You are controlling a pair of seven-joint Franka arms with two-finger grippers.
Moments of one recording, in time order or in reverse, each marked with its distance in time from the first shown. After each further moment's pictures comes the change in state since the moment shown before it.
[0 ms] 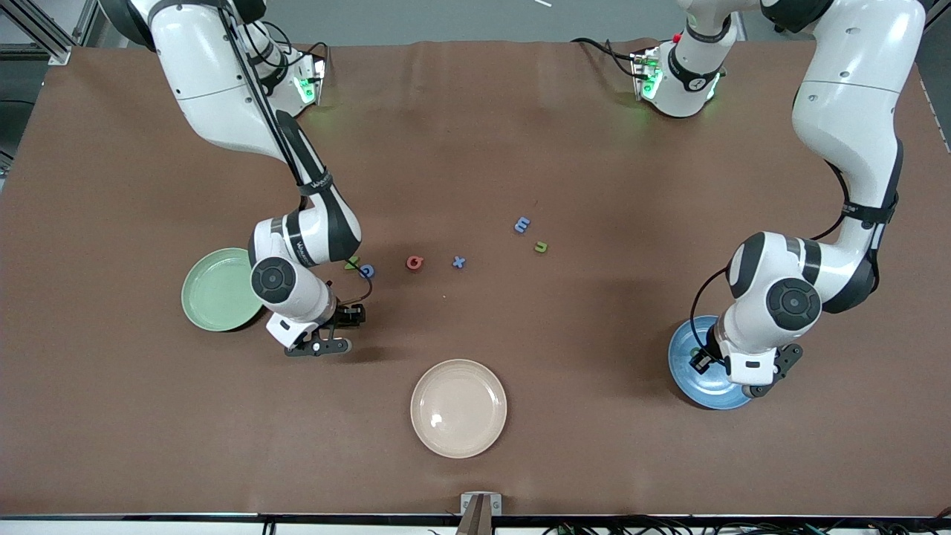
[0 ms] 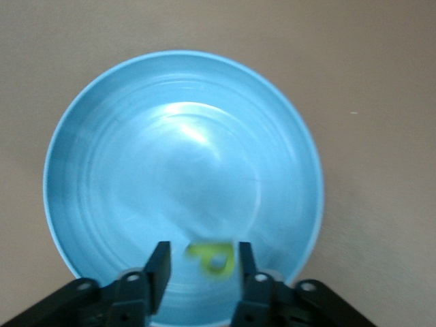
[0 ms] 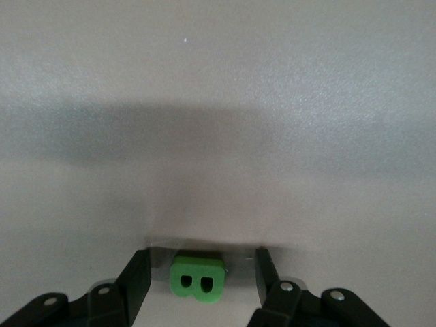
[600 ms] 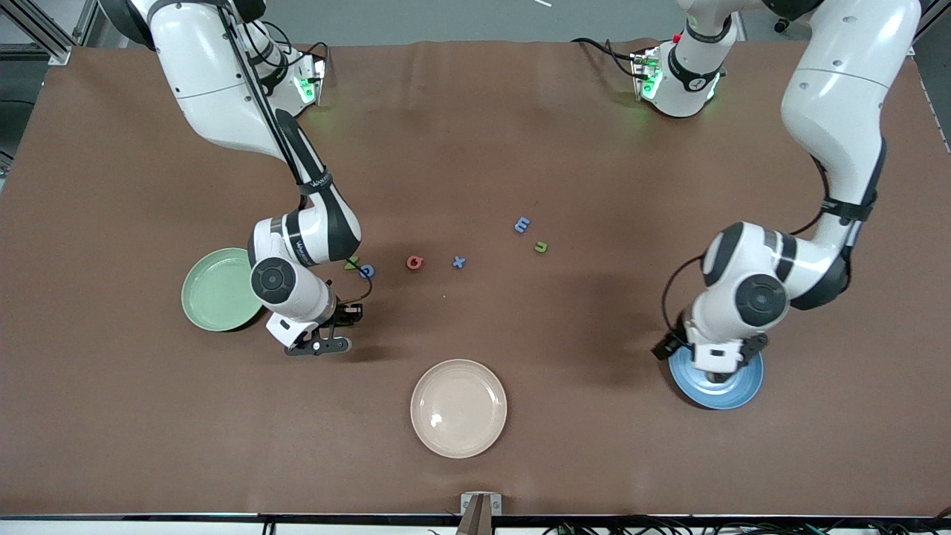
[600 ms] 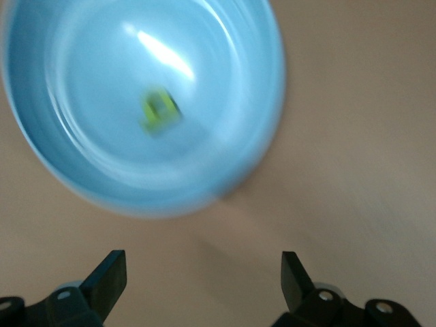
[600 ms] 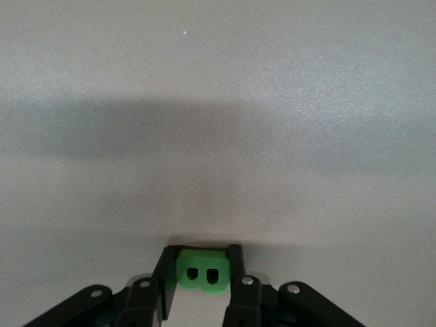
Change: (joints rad) left arm 0.006 -0.031 -0.189 -0.015 0.000 -0.152 -0.088; right arm 0.001 -0.004 -0.001 0.002 0.000 -0.015 0.000
